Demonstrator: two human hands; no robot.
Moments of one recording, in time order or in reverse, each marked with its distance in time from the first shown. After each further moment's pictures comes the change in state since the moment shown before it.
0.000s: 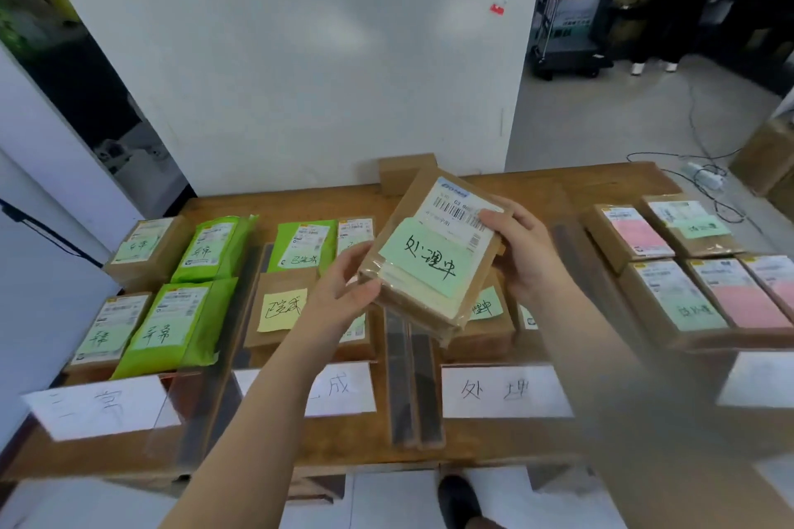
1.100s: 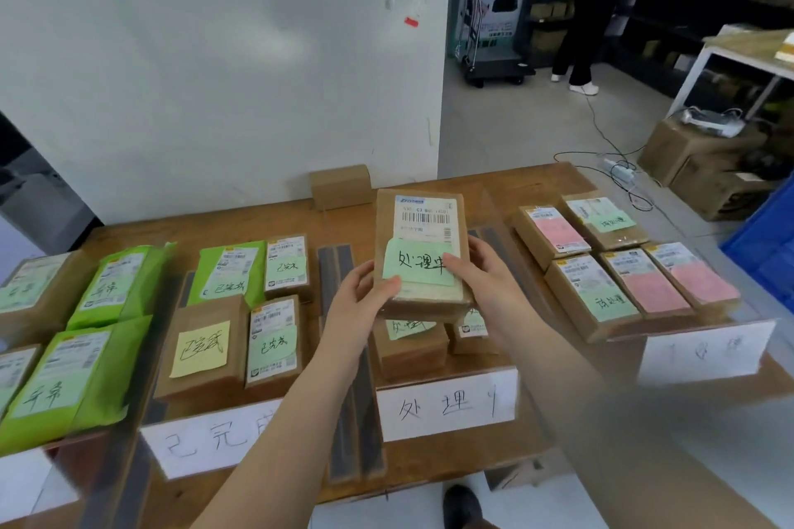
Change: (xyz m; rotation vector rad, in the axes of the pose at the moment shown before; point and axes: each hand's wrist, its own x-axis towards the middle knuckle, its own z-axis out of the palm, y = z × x) left_hand 0.043 0.000 0.106 -0.201 0.096 -0.222; right_hand -0.010 0.013 -0.060 -0.203 0.165 0.095
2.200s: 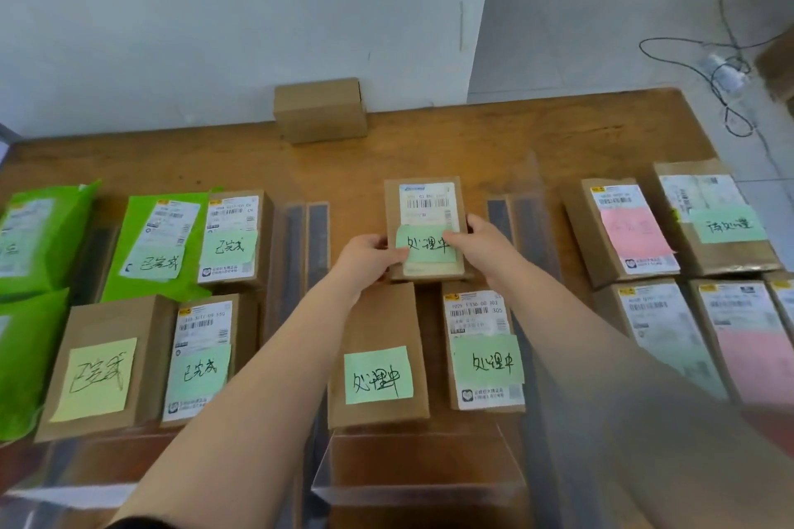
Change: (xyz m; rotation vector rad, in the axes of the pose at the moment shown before) left_hand 0.231 -0.049 0.047 0.477 -0.021 -0.439; right_hand 0.239 0.054 -0.041 -0.484 -0.147 0.402
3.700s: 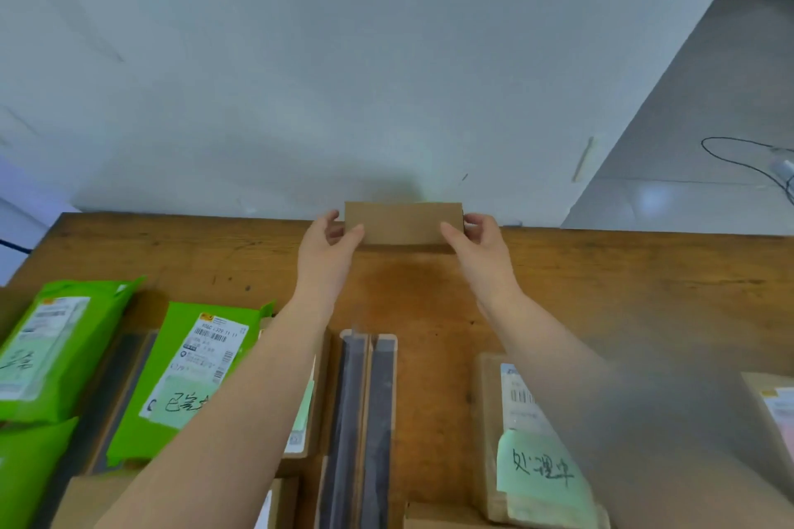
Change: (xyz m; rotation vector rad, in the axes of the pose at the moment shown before) left_hand 0.121 0.062 -0.170 -0.292 0.554 0.303; right_hand 0.139 -0.148 0.087 0.139 0.177 -0.291
